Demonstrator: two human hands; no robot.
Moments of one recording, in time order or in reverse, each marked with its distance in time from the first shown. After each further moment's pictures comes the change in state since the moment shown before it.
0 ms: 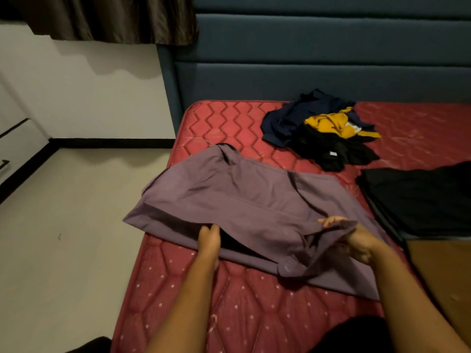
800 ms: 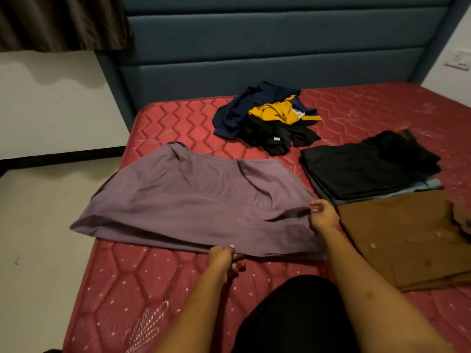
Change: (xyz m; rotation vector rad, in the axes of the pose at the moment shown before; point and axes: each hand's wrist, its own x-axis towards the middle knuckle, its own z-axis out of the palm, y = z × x) left_hand -0.100 -0.068 0.097 0.209 -0.250 -0.307; right_hand 0.004 0.054 -0.073 -0.339 0.840 -0.083
